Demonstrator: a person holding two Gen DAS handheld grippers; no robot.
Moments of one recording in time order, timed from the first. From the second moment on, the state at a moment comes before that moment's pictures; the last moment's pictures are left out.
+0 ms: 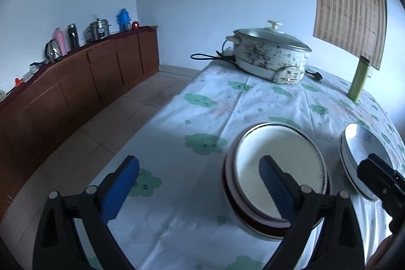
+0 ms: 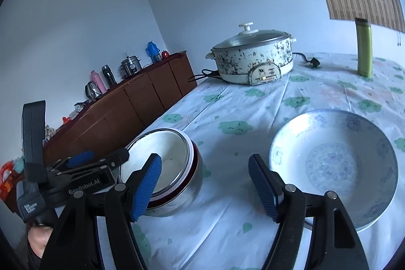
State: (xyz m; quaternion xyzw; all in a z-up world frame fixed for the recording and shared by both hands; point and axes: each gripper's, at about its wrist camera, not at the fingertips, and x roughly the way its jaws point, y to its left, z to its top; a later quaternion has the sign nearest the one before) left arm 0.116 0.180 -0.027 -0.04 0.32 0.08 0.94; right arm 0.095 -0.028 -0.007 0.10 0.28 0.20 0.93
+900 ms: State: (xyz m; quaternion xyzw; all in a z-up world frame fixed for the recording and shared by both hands) left arm 0.128 0.176 -0.040 -0.03 0.33 0.07 0.94; right arm 0.079 -0.027 -0.006 0.09 0.25 0.19 0.95
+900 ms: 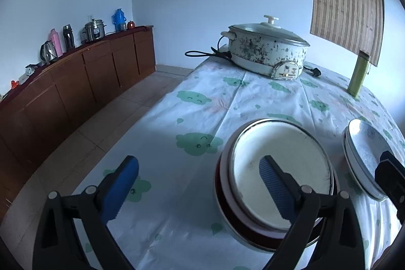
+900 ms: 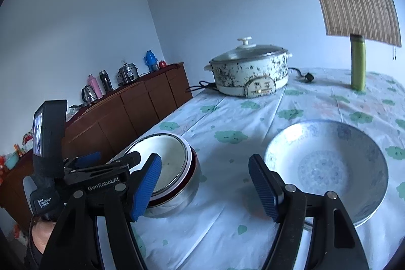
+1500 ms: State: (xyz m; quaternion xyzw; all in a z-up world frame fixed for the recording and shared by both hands) left arm 0.136 0.189 -0.039 -0.07 0.35 0.08 0.93; right arm 0.080 -0.020 -0.007 0.08 0.27 0.22 0.93
